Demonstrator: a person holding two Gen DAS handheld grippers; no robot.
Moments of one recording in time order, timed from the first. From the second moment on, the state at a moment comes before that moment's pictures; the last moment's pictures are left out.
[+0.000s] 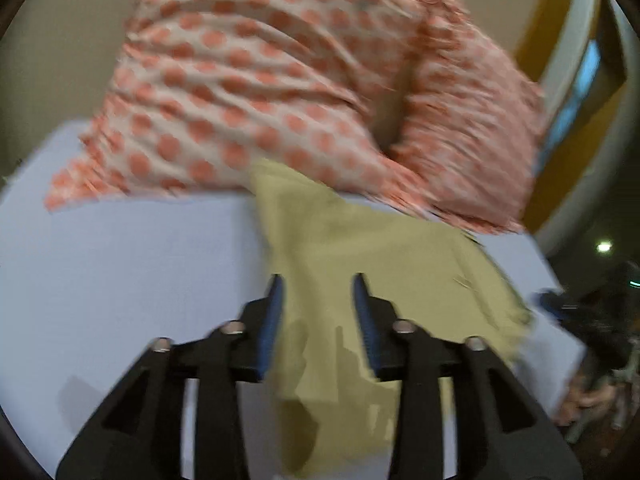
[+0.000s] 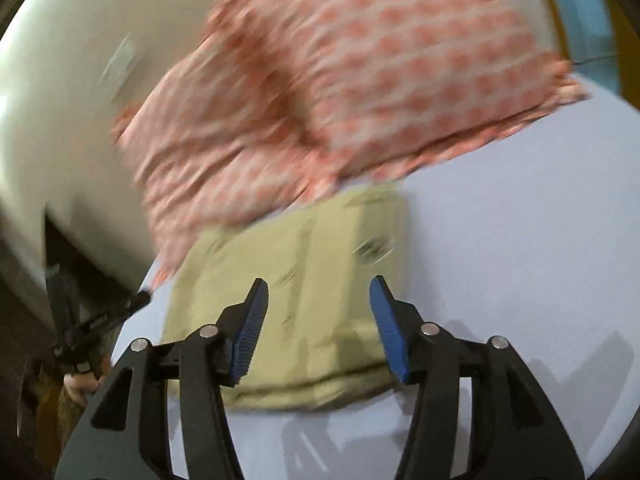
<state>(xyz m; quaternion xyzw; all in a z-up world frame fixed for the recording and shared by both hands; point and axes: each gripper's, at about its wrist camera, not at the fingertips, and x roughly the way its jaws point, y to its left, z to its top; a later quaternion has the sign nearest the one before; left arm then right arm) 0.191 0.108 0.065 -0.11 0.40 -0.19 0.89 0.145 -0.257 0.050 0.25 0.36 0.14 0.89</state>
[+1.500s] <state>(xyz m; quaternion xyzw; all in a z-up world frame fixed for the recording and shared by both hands) 0.029 0.060 -0.001 0.00 0.43 0.02 0.90 0.045 -0.137 -0.004 -0.01 0.41 0.07 0.91</state>
